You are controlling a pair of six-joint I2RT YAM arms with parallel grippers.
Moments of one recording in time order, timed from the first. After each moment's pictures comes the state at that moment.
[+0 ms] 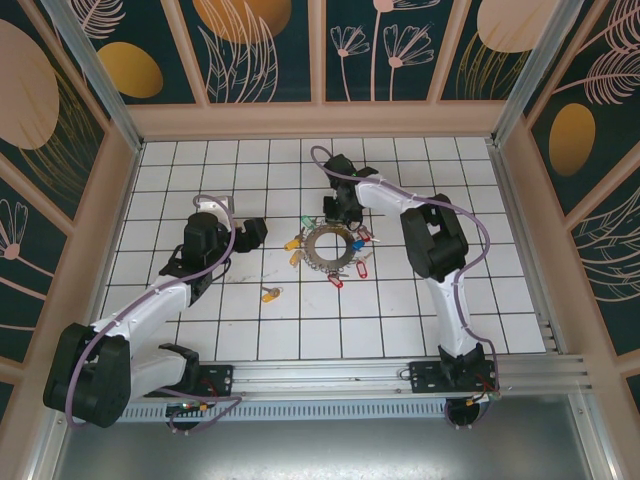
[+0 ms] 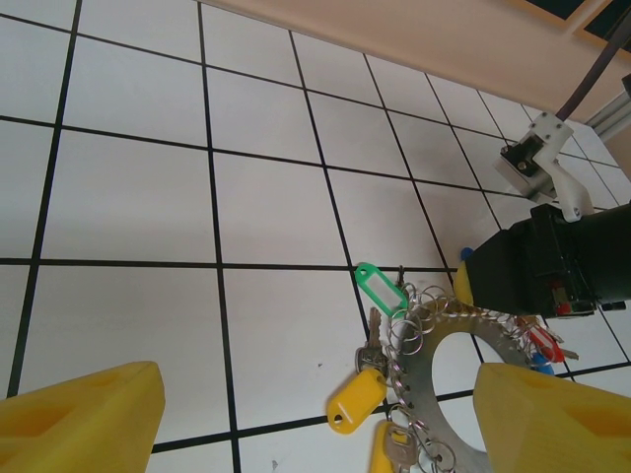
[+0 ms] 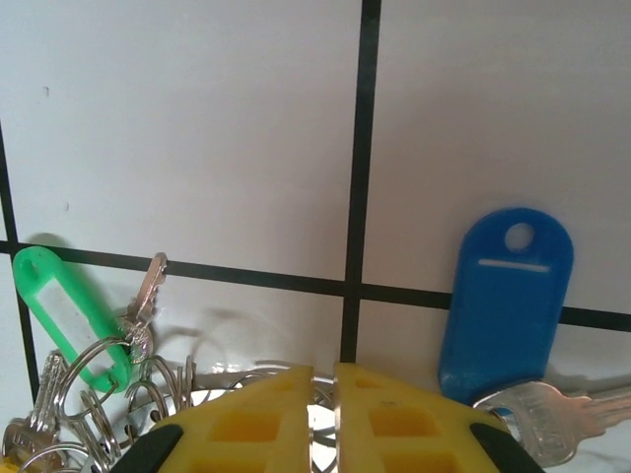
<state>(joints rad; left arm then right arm) -0.32 1.16 0.52 0.19 0.12 -0.46 0.56 2.23 1.73 -0.74 -0.10 0.48</state>
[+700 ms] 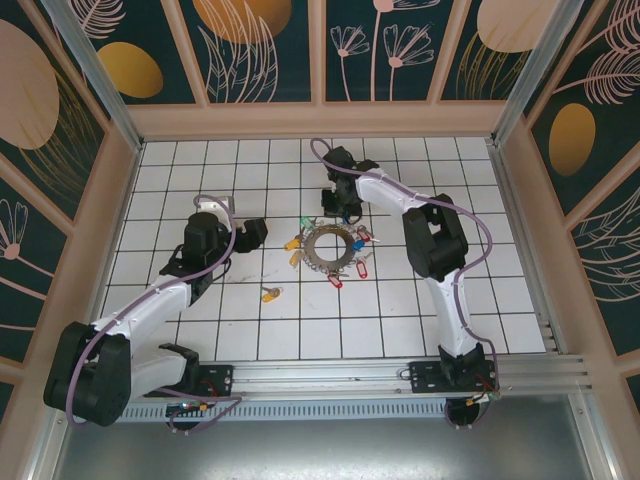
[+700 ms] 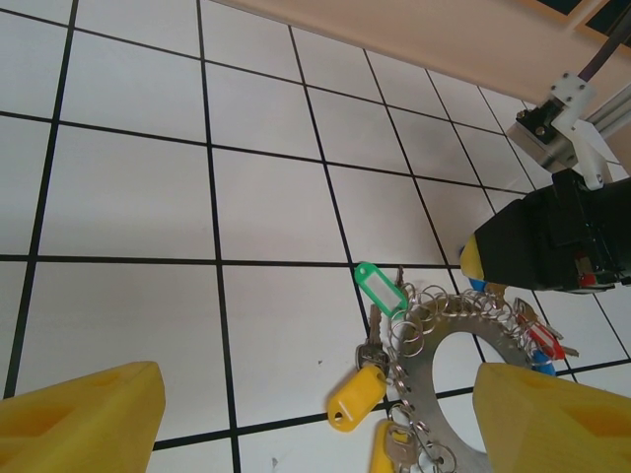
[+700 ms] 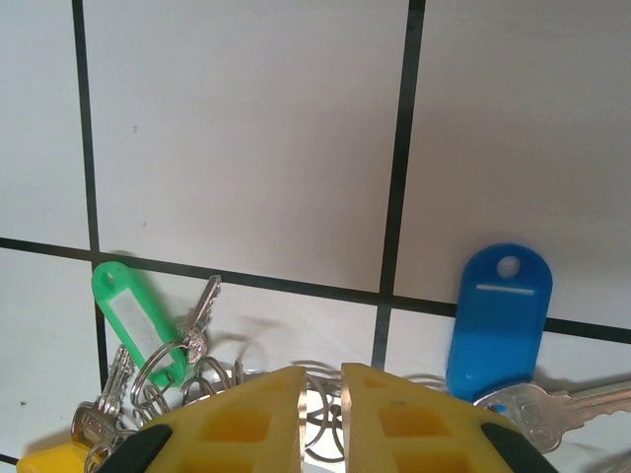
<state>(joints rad) -0.32 1.17 0.52 0.19 0.13 -0.46 0.56 2.23 1.81 -0.79 -0.11 0.47</state>
